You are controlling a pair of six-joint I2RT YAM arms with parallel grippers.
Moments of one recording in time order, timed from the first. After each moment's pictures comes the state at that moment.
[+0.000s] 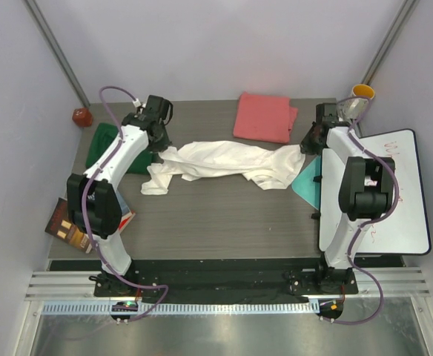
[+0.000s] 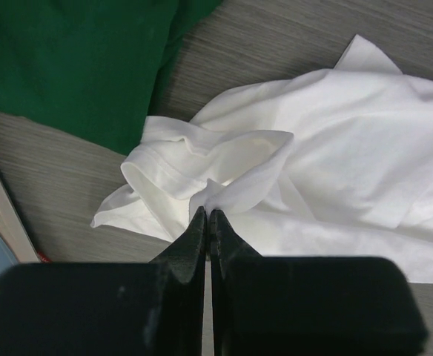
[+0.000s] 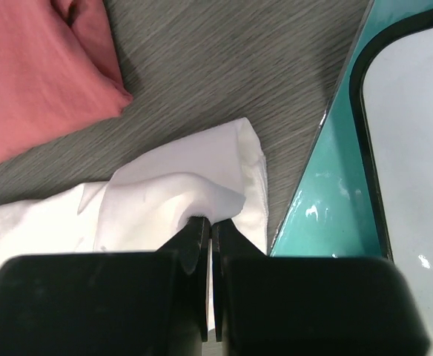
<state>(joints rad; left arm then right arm) -0.30 1.79 1.61 -0.86 -0.29 -0.55 -0.03 1.92 1.45 -0.53 0.03 0.58</state>
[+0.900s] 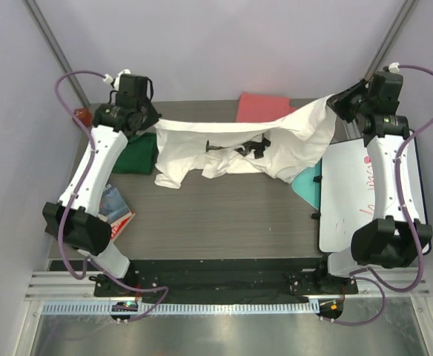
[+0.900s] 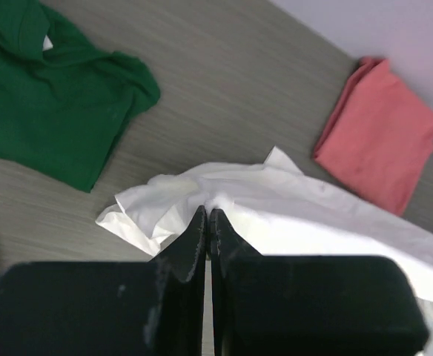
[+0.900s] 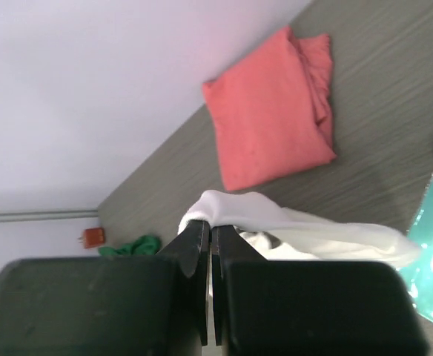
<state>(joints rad) -0.27 1.64 1.79 -0.86 -0.27 -0.69 -0.15 1.48 1.60 -0.55 -0.21 0.78</state>
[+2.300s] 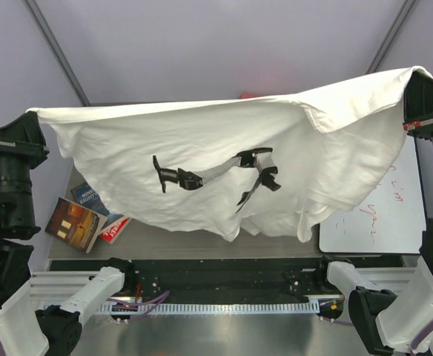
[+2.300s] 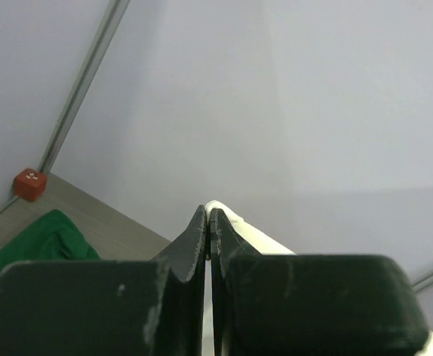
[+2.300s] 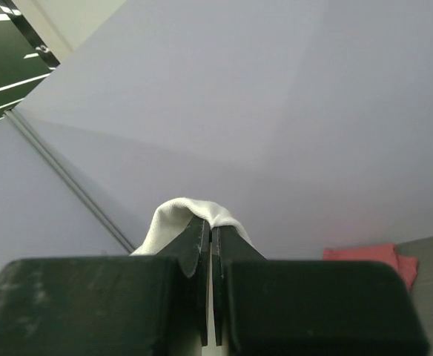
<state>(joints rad) -0.27 0.88 1.91 -0.74 -0.53 -0.49 -0.15 1.05 2.22 -0.75 -0.17 0.68</state>
